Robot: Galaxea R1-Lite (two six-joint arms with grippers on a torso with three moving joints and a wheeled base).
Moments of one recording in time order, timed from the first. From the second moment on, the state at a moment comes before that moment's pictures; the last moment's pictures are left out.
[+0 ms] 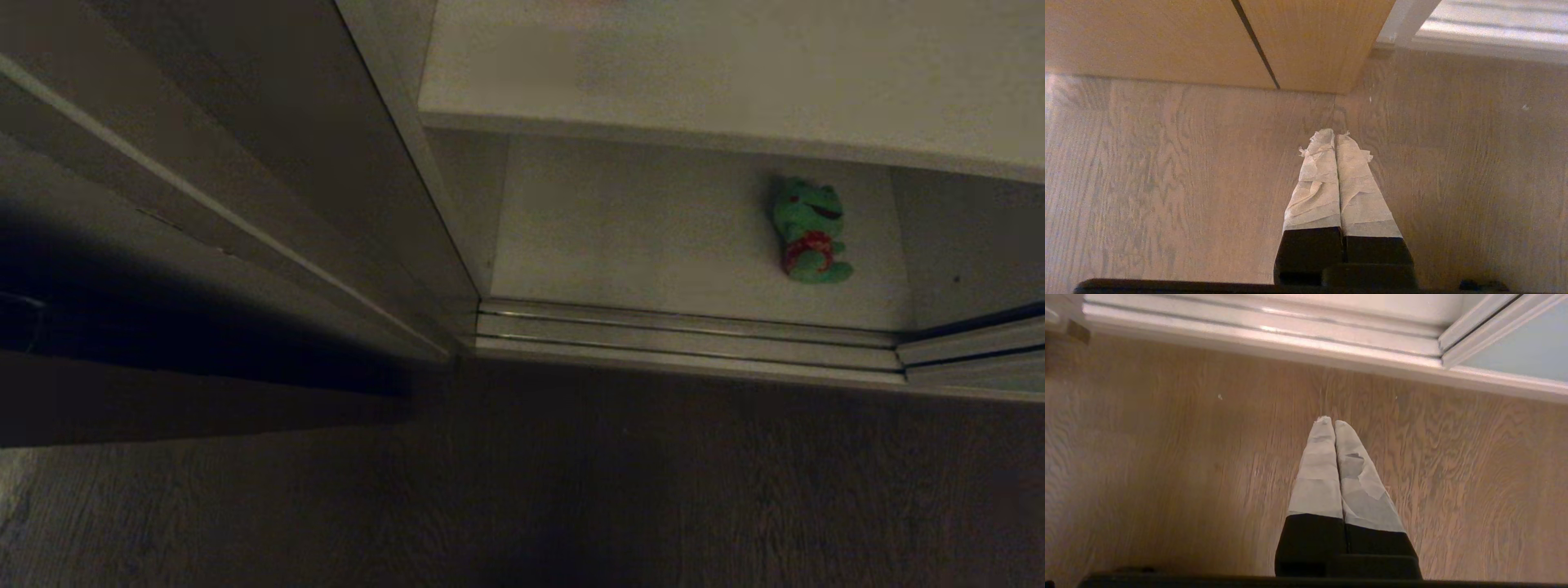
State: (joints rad) left arm -0.01 0.00 0.00 0.01 0.00 0.01; right arm 0.00 0.00 0.00 0.00 0.00 0.00
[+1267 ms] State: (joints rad) left arm -0.01 0.00 0.00 0.01 0.00 0.01; right arm 0.00 0.00 0.00 0.00 0.00 0.00
